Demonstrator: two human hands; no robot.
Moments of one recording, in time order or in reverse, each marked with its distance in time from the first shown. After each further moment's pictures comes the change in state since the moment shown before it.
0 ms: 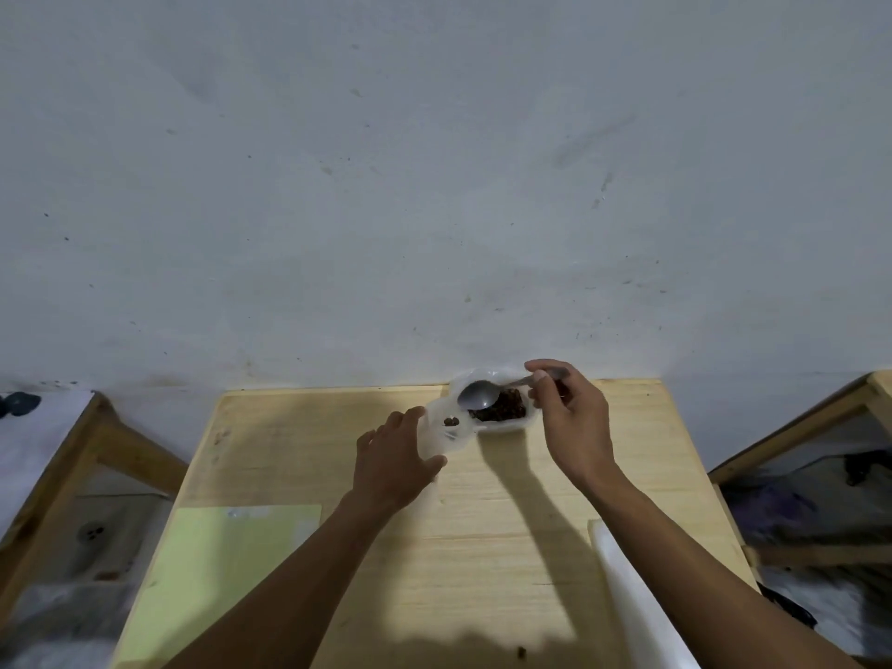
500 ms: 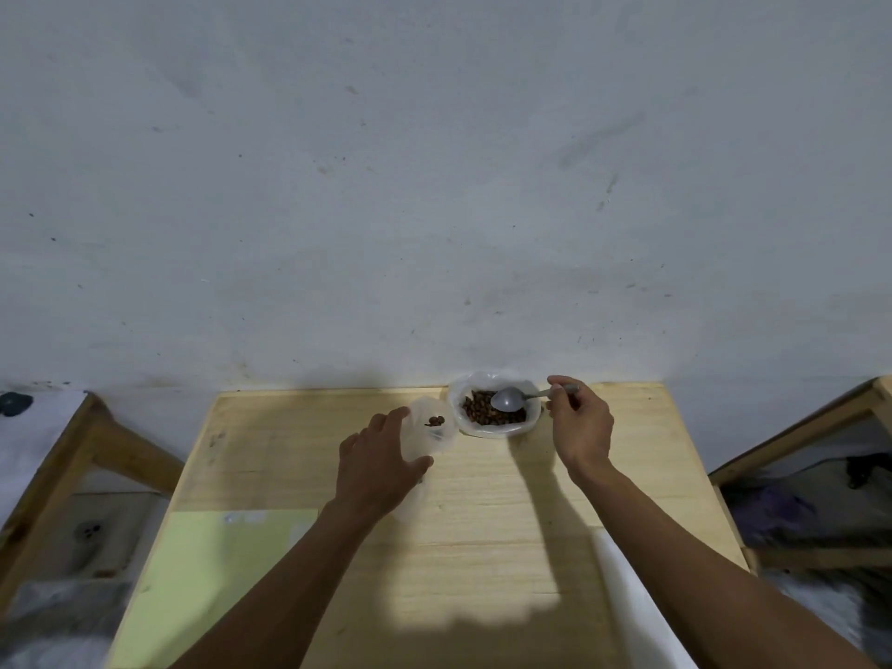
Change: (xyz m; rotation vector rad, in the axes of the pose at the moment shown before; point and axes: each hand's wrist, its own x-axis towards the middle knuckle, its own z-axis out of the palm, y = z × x) left_hand 0.002 -0.012 -0.005 -0.041 0.058 -0.037; right_hand 0.034 0.064 0.003 -0.095 0.164 0.276
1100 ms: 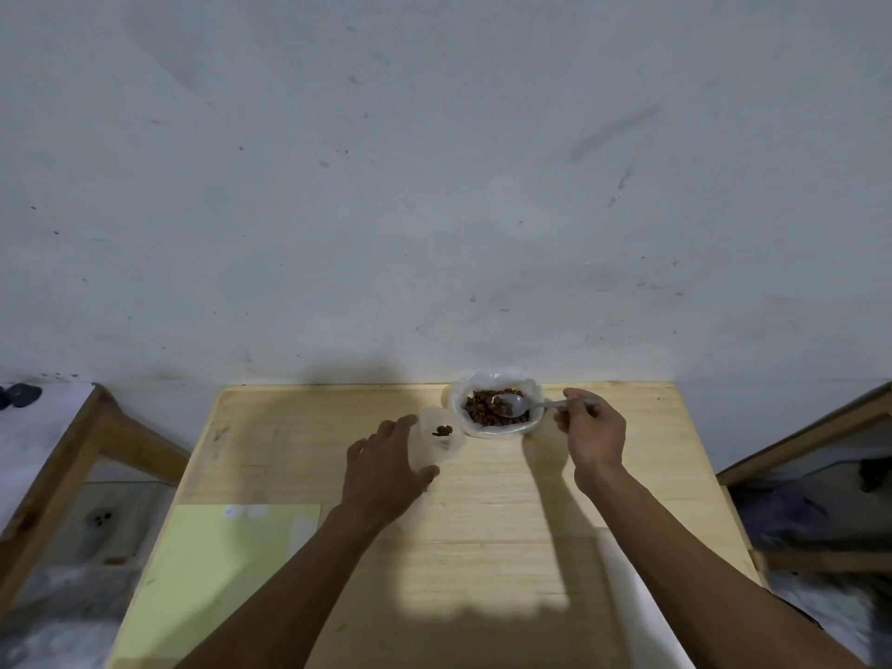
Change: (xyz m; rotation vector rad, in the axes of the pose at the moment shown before) left_hand -0.005 -0.003 0.010 0.020 -0.046 -0.009; right_hand 0.006 0.013 -0.001 0.236 0.072 0.250
